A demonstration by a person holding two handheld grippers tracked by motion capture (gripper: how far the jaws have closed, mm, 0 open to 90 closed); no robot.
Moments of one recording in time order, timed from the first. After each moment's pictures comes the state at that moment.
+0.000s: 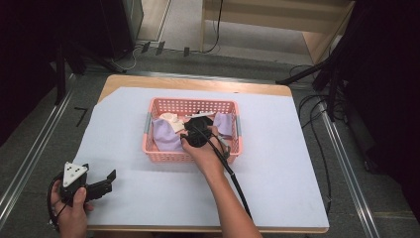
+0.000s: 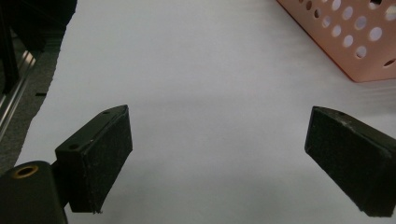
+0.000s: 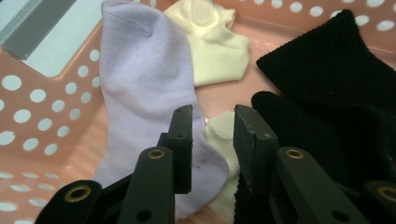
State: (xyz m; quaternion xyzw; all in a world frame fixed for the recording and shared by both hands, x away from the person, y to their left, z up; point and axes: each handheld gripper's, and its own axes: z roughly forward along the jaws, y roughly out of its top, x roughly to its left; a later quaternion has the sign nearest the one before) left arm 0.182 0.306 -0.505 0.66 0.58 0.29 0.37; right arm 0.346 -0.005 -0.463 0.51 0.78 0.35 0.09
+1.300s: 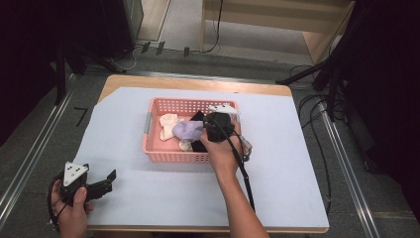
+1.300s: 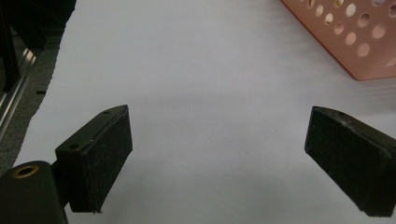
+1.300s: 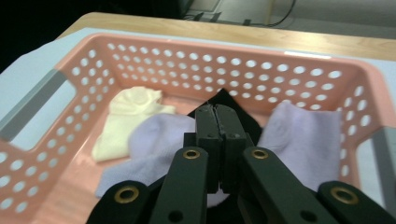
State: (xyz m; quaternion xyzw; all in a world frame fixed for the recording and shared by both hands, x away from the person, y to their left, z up) left arm 0.183 0.306 -0.505 0.66 0.58 0.29 0.36; right arm 0.332 -0.057 -0.418 0.54 0.70 0.41 0.20
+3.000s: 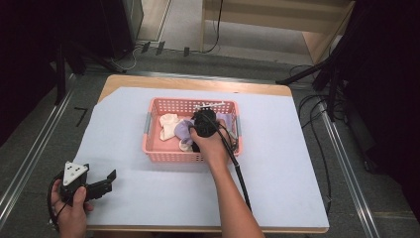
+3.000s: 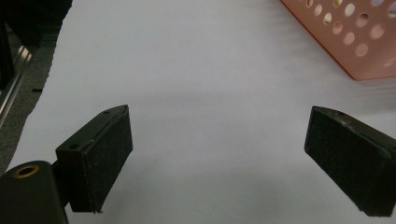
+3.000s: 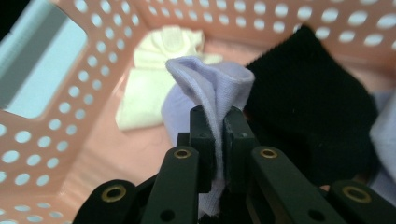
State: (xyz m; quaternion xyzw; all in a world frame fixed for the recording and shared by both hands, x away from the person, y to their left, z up) left arm 0.184 0.307 -0.505 0.67 0.59 0.29 0.36; right arm 0.375 -0.027 -0.458 0.54 0.76 0.37 0.05
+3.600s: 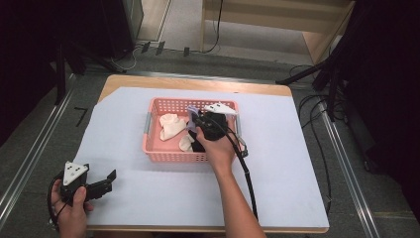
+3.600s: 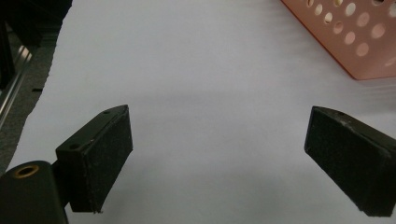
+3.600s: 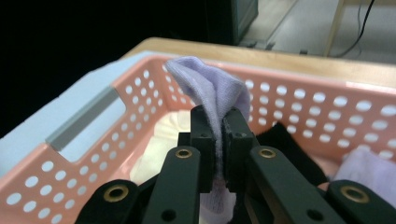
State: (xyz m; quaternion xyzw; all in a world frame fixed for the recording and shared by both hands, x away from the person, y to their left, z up) left arm 0.184 0.307 -0.505 0.67 0.59 0.29 0.36; right arm 0.351 -0.050 -0.440 0.46 0.71 0.51 0.16
